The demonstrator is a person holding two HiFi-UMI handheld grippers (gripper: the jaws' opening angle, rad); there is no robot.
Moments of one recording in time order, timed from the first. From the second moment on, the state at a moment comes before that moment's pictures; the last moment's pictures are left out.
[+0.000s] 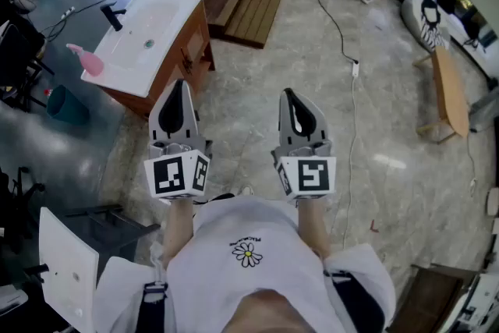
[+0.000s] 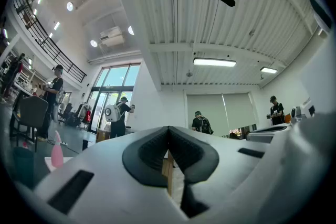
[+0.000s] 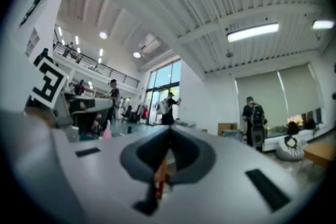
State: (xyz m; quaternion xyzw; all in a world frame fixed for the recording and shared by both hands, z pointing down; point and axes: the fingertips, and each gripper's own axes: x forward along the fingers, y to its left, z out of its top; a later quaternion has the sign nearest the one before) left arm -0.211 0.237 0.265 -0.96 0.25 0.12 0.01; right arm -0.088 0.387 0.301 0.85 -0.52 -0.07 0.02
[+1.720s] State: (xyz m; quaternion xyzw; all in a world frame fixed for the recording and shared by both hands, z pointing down) left arm -0.053 0.138 0.275 -0.97 0.22 0.12 0.05; right arm 0.026 0.295 0.316 0.83 -0.55 -0.05 -0.01
